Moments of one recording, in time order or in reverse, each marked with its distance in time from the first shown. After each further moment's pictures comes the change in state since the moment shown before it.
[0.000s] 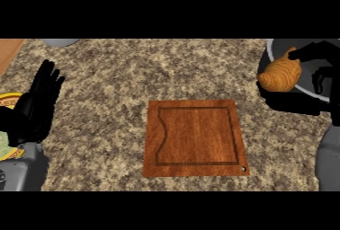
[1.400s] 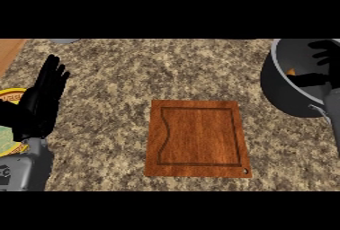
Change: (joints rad) left arm -0.039 -0.024 -0.001 -0.001 -0.008 -0.018 0.014; right arm -0.311 -0.280 -0.267 1.201 0.054 -0.328 -0.551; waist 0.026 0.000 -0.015
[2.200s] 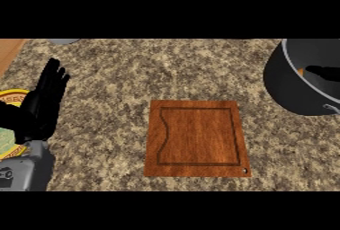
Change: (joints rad) left arm 0.019 -0.011 0.000 0.005 -0.017 0.007 -0.014; right arm -0.063 -0.083 -0.316 0.168 -0.438 0.226 -0.332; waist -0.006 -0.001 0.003
